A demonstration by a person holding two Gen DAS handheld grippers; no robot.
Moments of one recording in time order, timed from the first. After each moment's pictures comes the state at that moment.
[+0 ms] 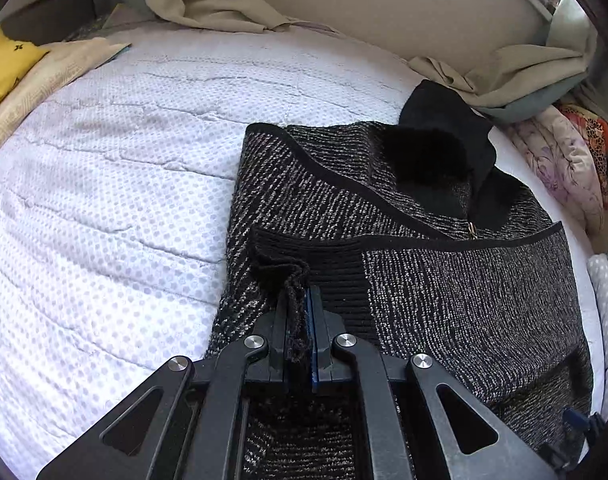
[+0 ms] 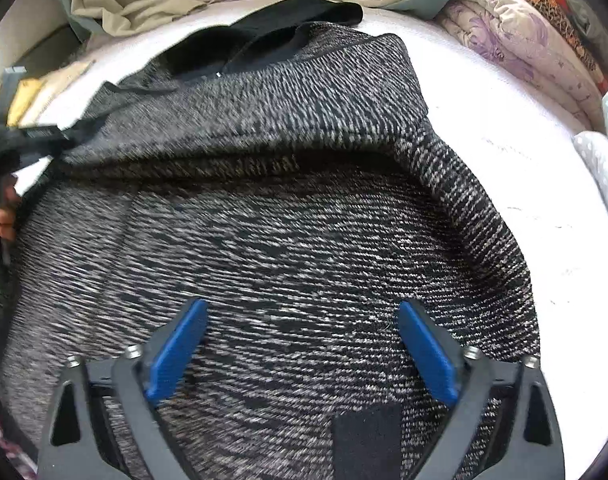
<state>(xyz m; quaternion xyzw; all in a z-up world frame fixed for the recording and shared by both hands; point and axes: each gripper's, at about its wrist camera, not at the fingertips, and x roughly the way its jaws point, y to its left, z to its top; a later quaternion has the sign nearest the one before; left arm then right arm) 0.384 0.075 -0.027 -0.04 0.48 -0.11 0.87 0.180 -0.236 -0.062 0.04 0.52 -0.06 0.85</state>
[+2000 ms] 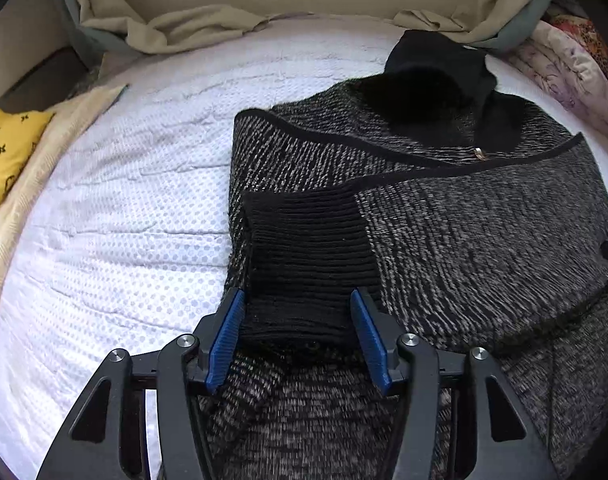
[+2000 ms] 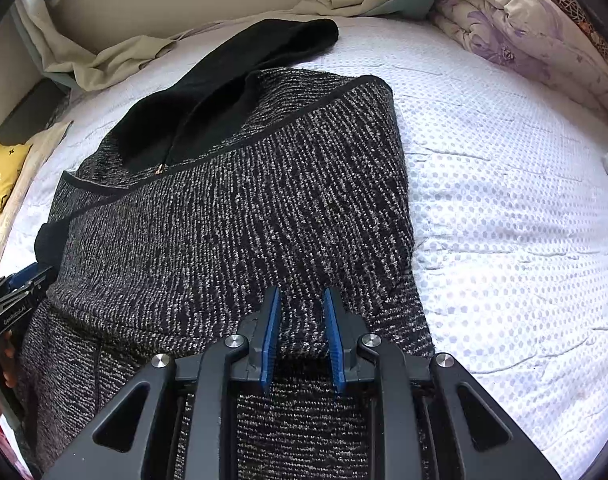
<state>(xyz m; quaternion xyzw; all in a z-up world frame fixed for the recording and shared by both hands) 0.353 0.035 -0.019 0.12 0.48 -0.07 0.87 0.280 -0.304 -0.057 0.09 0.50 -0.05 0.86</state>
